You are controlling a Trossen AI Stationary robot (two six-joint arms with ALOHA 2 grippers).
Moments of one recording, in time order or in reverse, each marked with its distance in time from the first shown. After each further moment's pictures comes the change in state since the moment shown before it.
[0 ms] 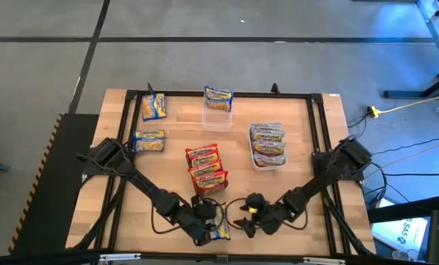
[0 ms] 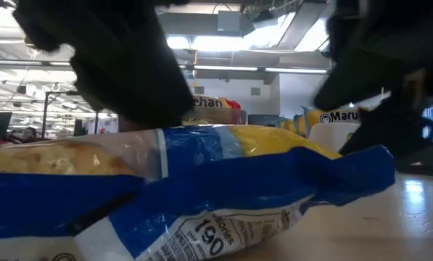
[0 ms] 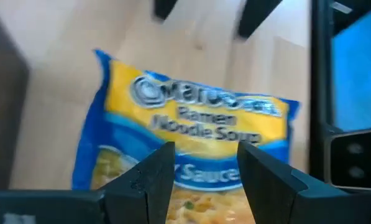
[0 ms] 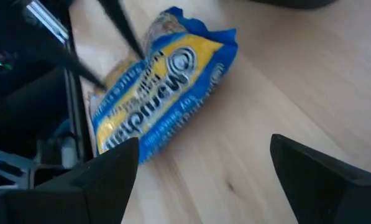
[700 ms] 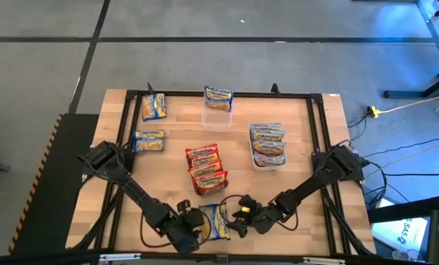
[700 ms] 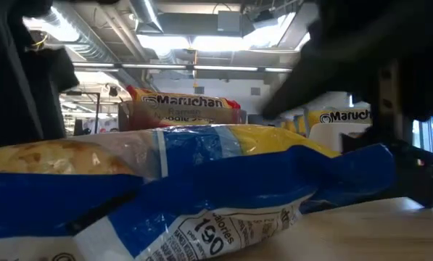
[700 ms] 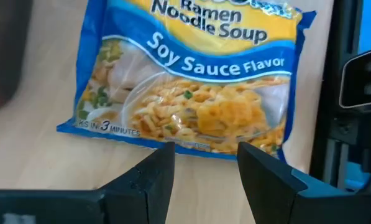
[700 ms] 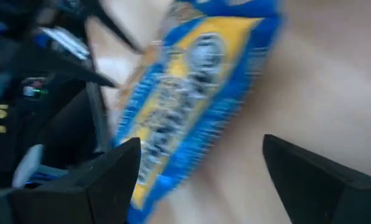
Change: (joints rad) left arm -0.114 -0.004 0.018 -0.210 -0.036 -0.177; right arm -0.035 0.135 0.038 0.195 -0.091 0.147
